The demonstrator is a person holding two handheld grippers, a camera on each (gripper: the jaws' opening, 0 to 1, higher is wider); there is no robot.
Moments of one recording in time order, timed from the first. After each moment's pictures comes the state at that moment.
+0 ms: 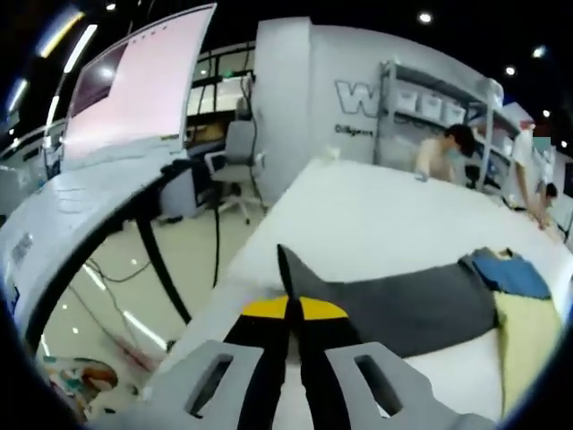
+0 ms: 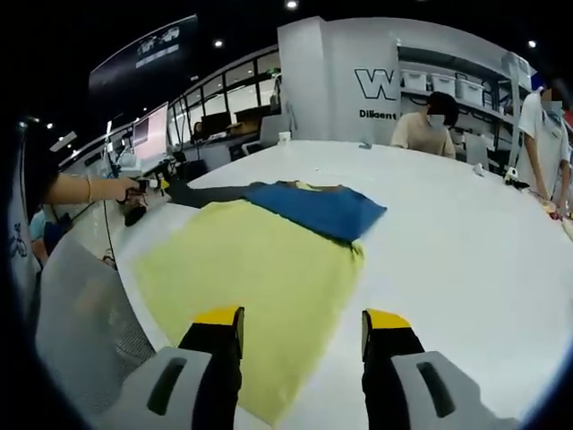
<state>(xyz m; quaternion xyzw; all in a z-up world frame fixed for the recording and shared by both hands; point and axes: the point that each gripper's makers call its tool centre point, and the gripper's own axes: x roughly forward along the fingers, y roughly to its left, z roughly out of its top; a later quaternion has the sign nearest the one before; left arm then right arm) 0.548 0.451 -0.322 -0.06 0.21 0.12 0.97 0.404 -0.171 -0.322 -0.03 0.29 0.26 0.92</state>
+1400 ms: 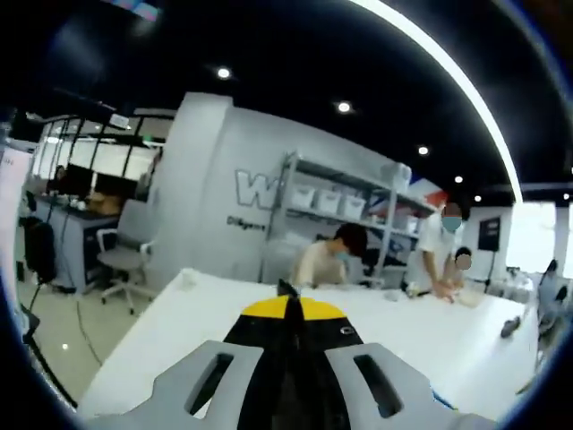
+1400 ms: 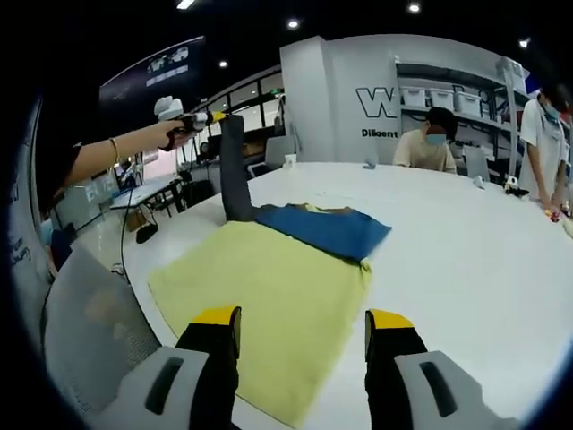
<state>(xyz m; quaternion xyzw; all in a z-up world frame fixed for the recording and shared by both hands) 0.674 0.222 -0.090 -0.11 -0.01 -0.15 0.98 0.393 -0.168 -0.301 -0.01 0.24 0.27 0.93</state>
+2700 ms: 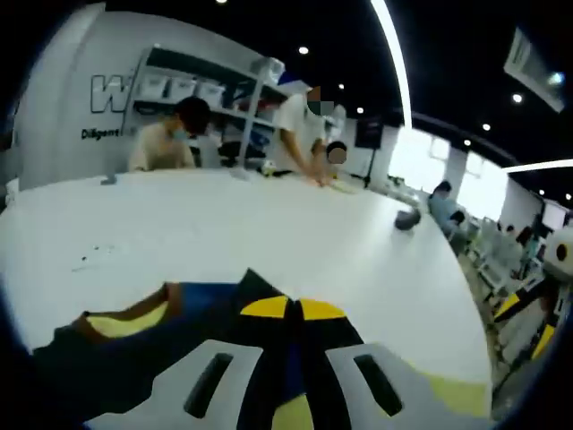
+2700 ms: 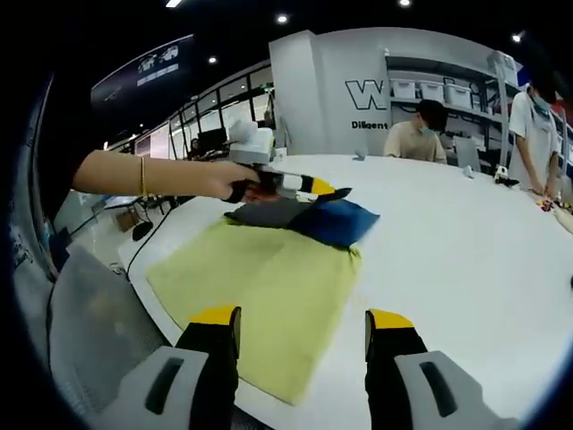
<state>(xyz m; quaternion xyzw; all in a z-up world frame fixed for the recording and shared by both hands) 0.622 -0.120 -0.324 -0.01 0.22 -0.46 0.86 0.375 -0.184 -0.302 0.00 0.26 0.25 0.93</state>
